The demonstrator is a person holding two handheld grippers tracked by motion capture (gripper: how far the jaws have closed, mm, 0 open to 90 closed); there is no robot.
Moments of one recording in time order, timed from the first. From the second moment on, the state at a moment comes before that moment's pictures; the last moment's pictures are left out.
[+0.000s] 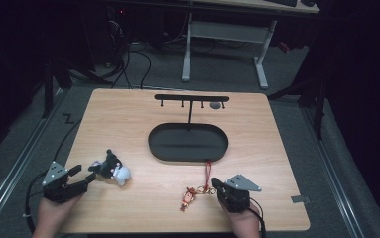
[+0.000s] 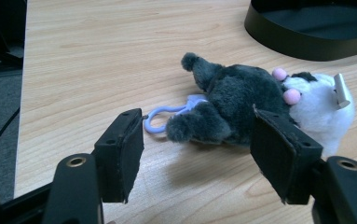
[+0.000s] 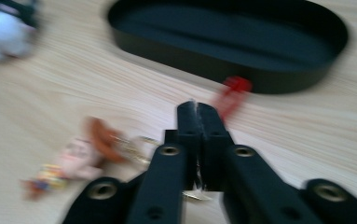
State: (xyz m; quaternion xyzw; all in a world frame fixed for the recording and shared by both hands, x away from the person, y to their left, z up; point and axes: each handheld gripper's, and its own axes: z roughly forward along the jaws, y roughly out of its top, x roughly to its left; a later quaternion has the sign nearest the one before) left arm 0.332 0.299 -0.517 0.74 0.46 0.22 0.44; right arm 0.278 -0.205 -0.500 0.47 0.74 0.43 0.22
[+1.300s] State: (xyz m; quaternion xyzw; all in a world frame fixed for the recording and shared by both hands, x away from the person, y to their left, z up) left arm 0.332 0.297 -0.518 0.75 0.45 0.22 0.44; right arm 0.266 -0.159 -0.514 0.40 0.81 0.38 0.19
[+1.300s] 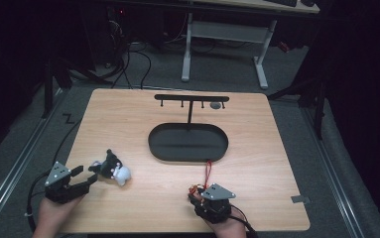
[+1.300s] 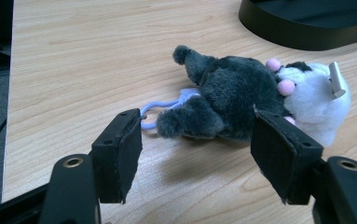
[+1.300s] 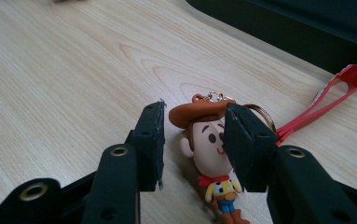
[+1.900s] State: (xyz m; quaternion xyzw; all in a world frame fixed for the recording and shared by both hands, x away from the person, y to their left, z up) left arm 0.332 0.299 -0.518 0.75 0.45 0.21 0.44; right arm 0.277 -0.175 -0.523 0.42 0.83 0.32 0.19
